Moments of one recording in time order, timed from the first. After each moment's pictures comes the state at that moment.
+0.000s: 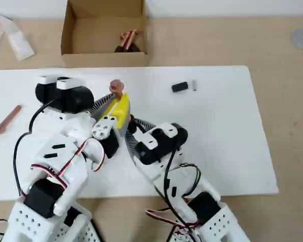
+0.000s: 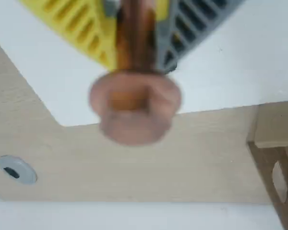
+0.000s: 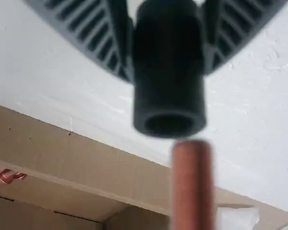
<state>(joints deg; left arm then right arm) 26.0 -75.6 53.8 38.2 8.3 -42.0 -103.3 94.7 25.7 -10.0</state>
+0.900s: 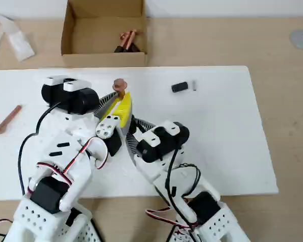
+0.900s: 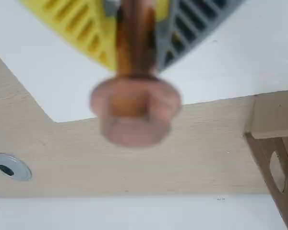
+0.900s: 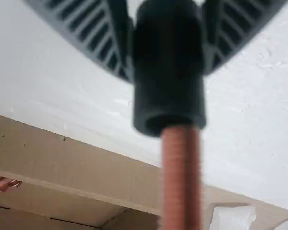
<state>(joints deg) 26.0 -75.5 57.9 32.3 6.3 -42.0 -103.3 94.8 25.7 -12.4</state>
